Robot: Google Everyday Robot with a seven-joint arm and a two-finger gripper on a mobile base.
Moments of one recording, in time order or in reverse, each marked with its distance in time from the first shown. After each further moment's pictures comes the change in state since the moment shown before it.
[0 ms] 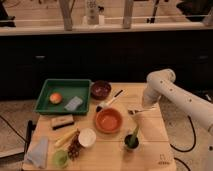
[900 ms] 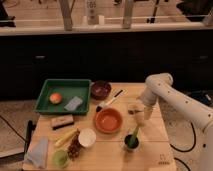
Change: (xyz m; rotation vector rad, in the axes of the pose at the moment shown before) arm -0.008 0.002 0.036 -0.031 -0.064 -0.003
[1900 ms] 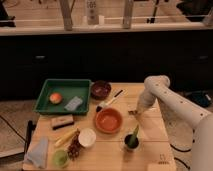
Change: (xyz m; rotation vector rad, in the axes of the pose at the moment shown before) arm -0.002 -0.006 0.026 -0.038 -0.053 -0.022
